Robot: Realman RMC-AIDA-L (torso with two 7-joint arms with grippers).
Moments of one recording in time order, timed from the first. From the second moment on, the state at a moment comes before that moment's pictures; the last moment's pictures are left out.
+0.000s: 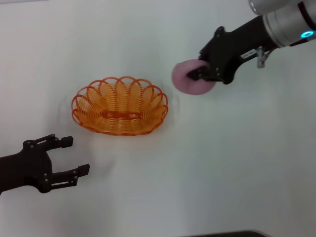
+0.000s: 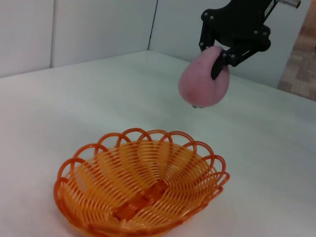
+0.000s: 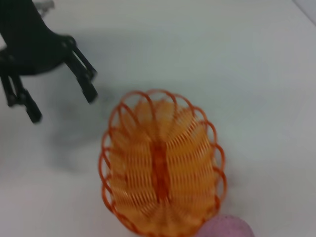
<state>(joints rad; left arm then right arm) -0.27 -2.16 0.56 0.77 2.23 1.67 -1.15 0.68 2.09 -1.09 -1.16 -2.36 -1.59 1.75</state>
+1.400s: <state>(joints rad) -0.28 -2.16 0.56 0.77 2.22 1.67 -1.15 0.73 2.10 -1.48 -0.85 -2.00 -1.16 1.59</state>
